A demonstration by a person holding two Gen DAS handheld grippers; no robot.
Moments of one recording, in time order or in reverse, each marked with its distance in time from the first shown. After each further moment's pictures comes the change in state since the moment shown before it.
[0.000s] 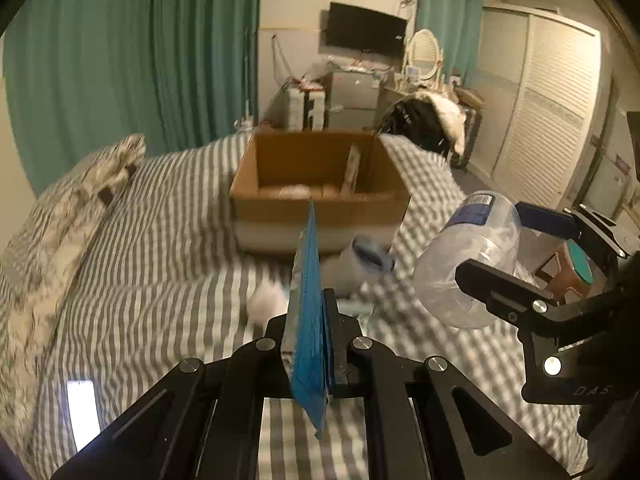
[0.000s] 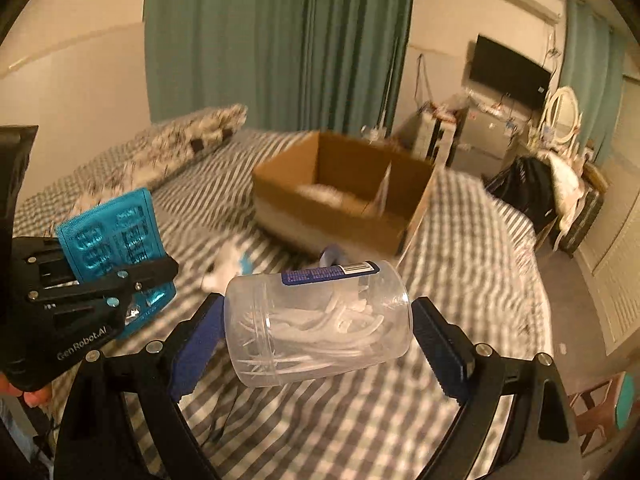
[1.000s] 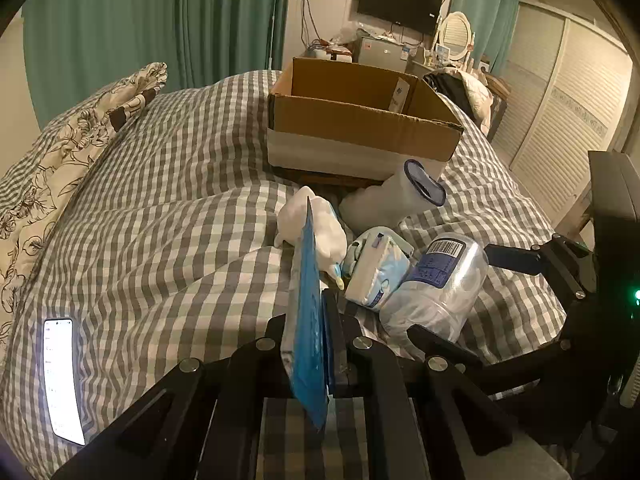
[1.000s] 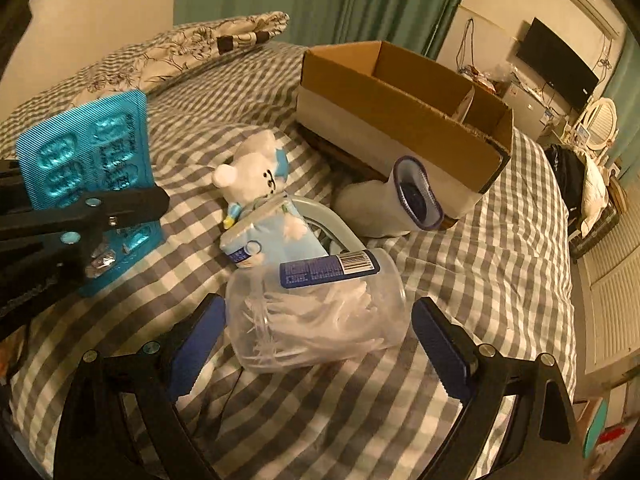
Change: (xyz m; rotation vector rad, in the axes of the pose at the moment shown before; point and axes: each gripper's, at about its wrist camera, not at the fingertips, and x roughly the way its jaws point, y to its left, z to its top) left arm 0.040 0.034 -0.071 -0.112 0.134 0.029; right arm 0.096 0.050 -0.061 -0.155 0.279 0.039
